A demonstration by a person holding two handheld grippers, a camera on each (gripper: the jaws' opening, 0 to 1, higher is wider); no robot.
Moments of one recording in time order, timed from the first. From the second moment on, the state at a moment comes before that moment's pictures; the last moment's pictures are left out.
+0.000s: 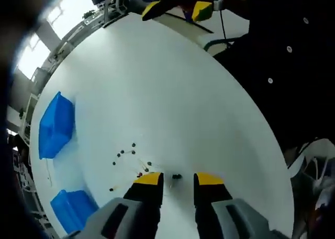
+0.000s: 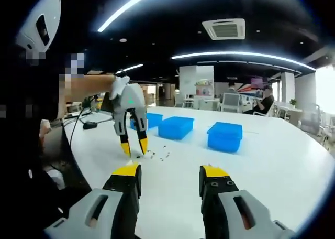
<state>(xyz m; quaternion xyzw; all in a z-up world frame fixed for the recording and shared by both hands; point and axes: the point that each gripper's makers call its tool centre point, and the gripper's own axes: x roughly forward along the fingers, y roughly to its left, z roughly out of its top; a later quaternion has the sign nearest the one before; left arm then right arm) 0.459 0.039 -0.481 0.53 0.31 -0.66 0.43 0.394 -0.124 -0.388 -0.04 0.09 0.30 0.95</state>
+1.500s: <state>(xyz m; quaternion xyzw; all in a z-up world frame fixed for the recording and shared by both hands) 0.459 0.044 -0.415 0.28 0.23 -0.63 0.69 0.395 -0.111 -0.382 -0.04 0.08 0.31 0.95</state>
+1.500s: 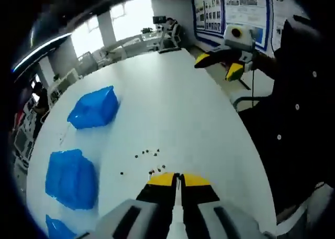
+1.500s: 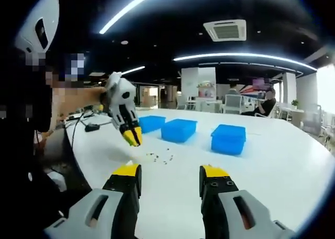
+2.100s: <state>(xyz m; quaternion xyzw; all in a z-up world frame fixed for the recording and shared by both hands) 0.462 0.085 -0.329 0.04 0.00 -0.39 0.92 0.391 -0.085 -0.375 -0.07 0.07 0.33 0.94</state>
